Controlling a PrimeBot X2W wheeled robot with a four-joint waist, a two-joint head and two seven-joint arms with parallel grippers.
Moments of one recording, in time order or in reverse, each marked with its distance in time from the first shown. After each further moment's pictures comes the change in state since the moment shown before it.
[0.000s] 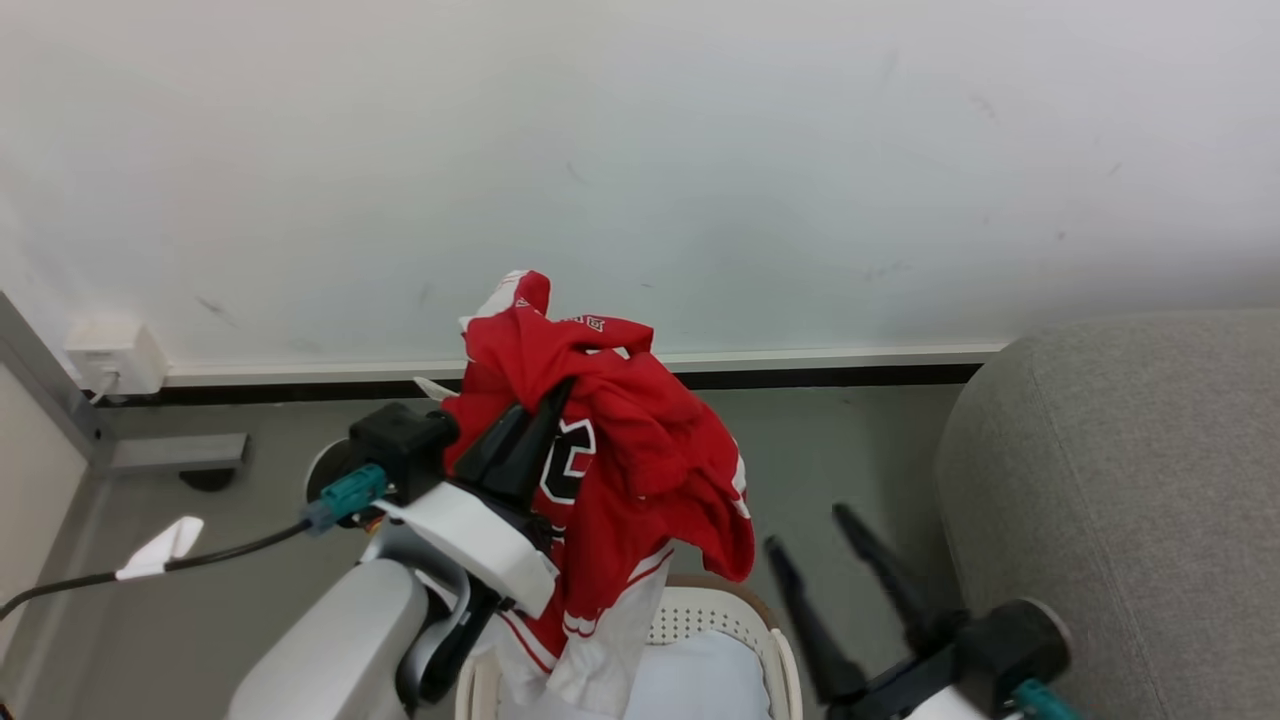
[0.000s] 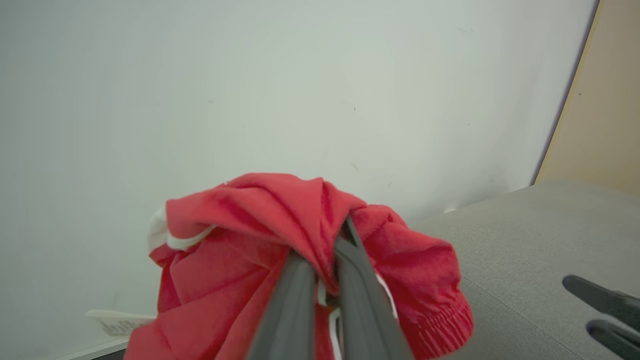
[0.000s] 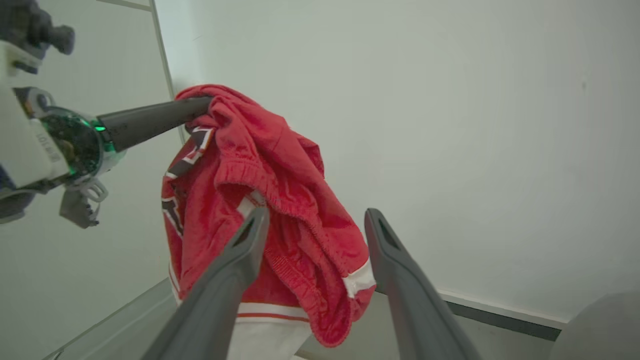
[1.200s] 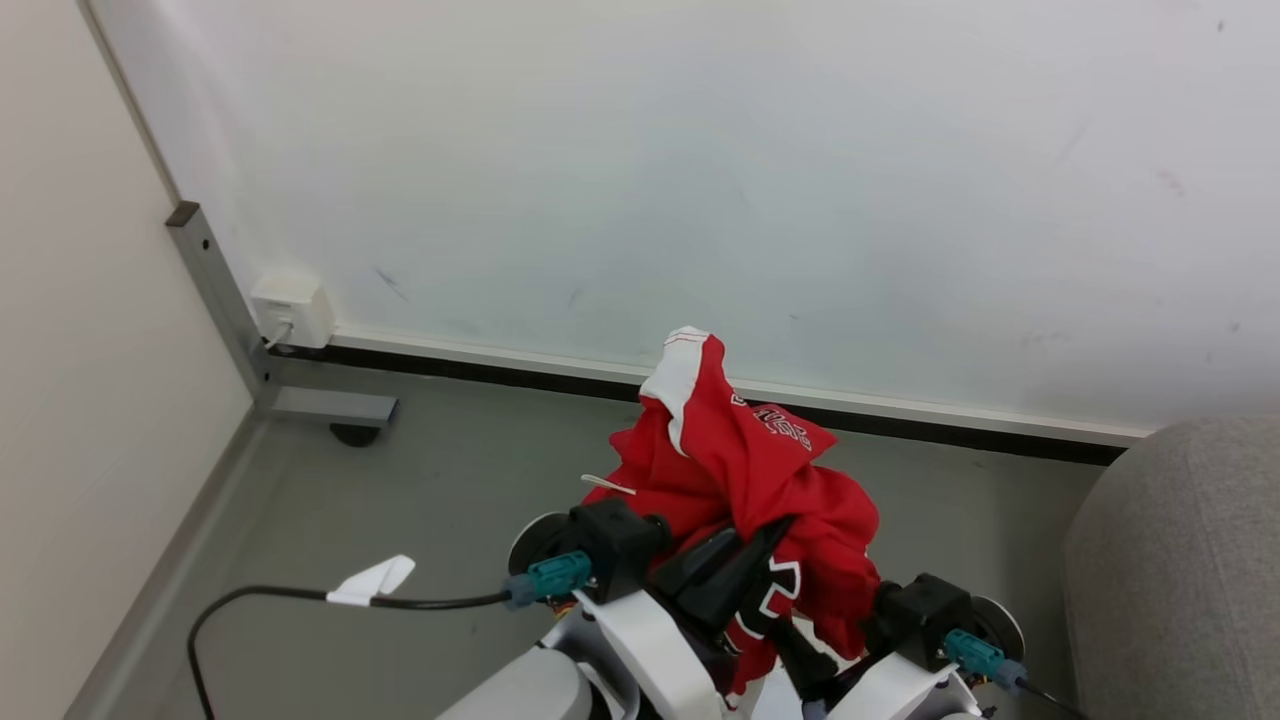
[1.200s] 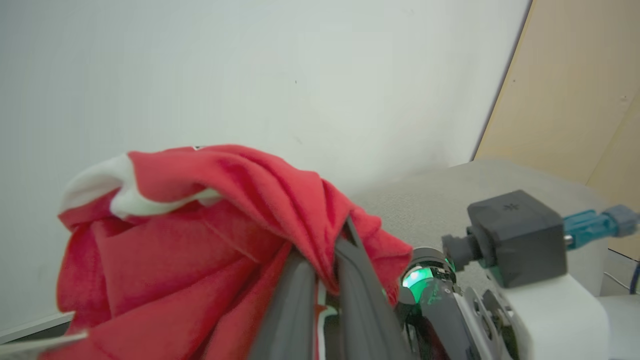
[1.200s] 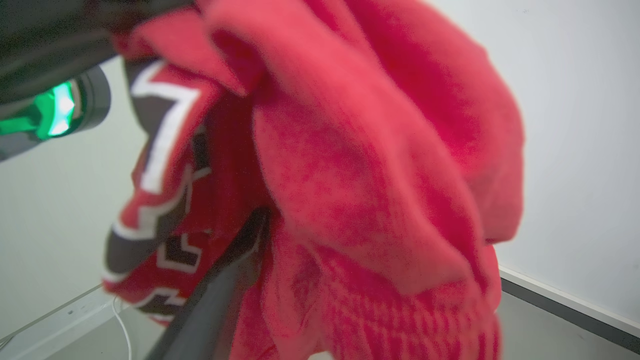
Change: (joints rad) left arm 0.043 -0.131 -0.220 -0.093 -0.005 -0.050 0.088; right arm -0.194 0.000 0.218 0.370 0.141 0.000 0.000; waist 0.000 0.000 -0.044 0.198
